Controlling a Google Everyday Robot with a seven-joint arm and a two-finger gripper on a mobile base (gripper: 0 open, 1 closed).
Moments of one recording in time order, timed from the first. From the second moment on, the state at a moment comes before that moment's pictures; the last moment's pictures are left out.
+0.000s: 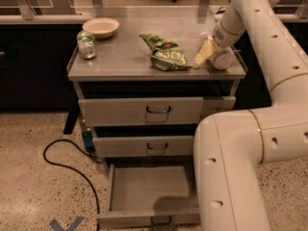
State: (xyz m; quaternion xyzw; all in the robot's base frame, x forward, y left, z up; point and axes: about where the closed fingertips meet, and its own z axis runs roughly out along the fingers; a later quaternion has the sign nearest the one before) arm 0.803 -0.239 0.824 -0.32 0.92 0.01 0.22
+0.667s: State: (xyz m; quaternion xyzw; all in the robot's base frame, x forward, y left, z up) arm 0.806 -0.243 0.821 -0.31 0.93 0.00 0.21
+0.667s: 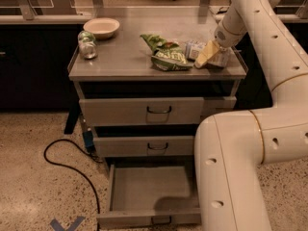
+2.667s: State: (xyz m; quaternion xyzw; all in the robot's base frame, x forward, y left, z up) arm 0.797 -0.228 0.818 -0.36 0.90 0.06 0.23
